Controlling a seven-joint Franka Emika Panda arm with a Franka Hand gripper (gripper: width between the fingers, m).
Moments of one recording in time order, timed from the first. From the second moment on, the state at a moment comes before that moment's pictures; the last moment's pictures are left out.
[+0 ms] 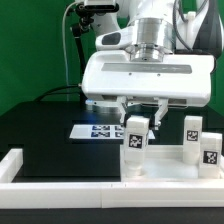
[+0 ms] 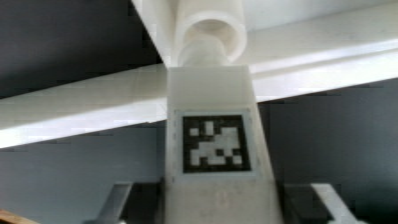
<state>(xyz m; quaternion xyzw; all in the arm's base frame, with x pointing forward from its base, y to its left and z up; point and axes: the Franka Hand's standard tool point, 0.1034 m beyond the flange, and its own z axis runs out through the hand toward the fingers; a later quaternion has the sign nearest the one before) 0.610 0.005 0.102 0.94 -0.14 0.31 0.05</state>
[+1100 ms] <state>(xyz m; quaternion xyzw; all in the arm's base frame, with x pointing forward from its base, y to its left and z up) 0.605 0.007 0.093 0.94 -0.13 0.30 0.05</state>
